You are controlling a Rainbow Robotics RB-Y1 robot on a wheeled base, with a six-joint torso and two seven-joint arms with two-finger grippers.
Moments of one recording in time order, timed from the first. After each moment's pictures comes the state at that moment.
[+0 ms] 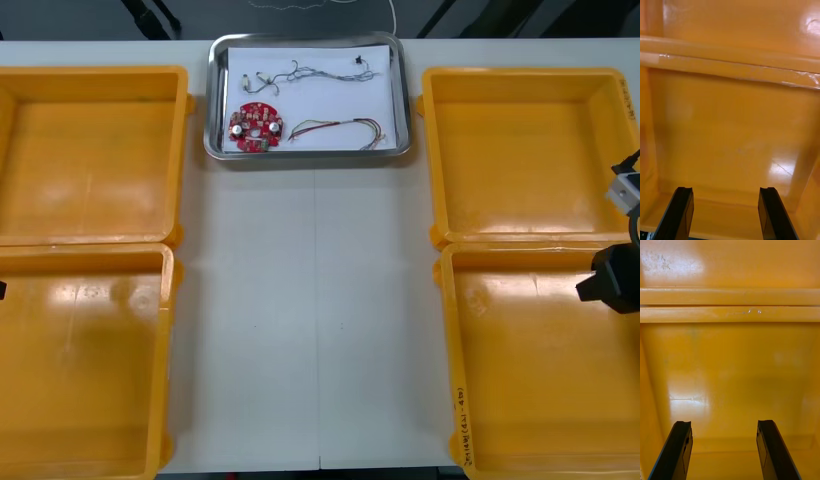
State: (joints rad) right arm -0.18 -0.85 -0.19 -2.29 -1.01 1.92 1.18; left arm 0.00 0.90 0.40 -2.15 0.99 1.79 -1.31
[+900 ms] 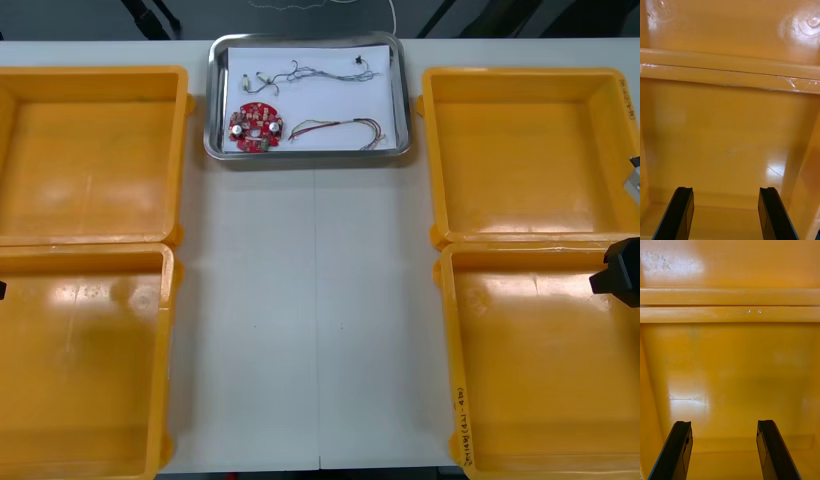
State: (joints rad) right arm -0.16 -0.85 -0.21 -2.29 -0.97 1.92 1.18; left arm 0.00 0.90 0.40 -2.15 0.99 1.79 -1.31
